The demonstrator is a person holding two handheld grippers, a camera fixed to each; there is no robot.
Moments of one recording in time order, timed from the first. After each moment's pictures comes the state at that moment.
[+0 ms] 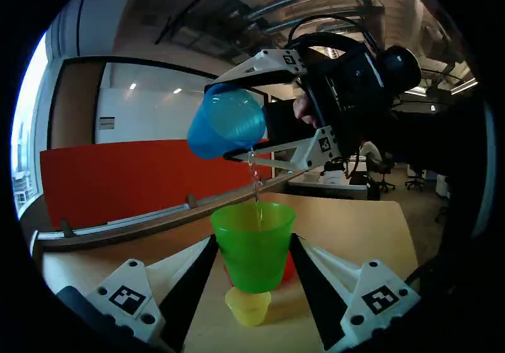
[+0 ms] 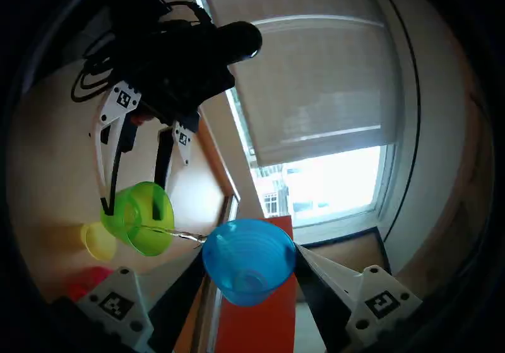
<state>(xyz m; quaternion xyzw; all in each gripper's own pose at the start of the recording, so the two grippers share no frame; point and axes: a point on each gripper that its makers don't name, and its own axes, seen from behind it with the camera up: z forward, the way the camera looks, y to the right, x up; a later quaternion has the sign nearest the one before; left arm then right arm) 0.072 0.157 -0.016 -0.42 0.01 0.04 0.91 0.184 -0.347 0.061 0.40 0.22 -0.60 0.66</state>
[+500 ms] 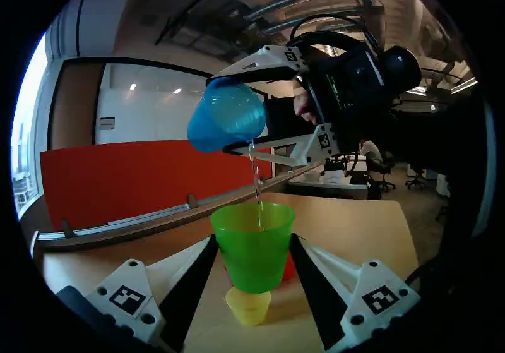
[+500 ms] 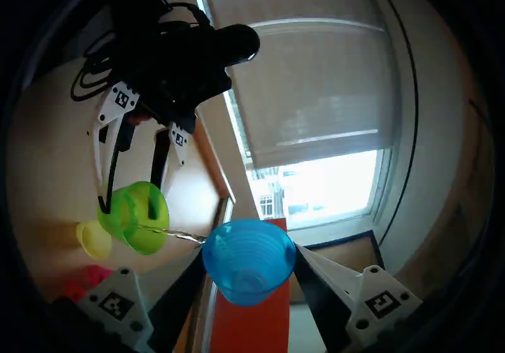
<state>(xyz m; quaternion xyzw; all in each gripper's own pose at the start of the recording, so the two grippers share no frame) 0.073 0.156 -0.017 -0.42 0.01 0.04 0.91 0.194 -0.350 0.054 0.40 0.24 -0.60 0.65</state>
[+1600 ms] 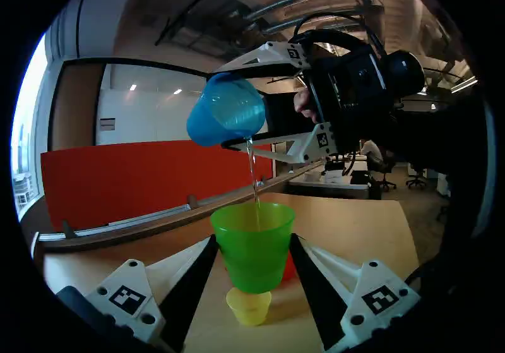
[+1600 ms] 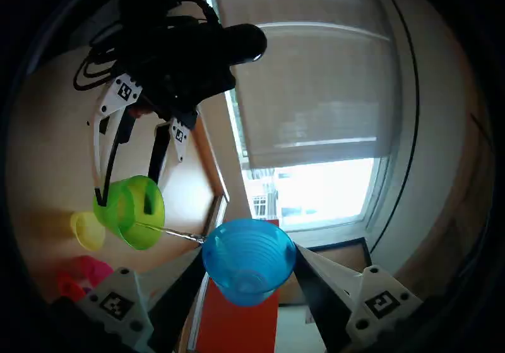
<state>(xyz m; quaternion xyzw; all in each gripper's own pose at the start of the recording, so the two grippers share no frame) 0.074 0.156 -0.016 -0.42 0.01 0.04 0.91 0.205 -0.352 0.050 0.38 0.25 -0.62 0.64</state>
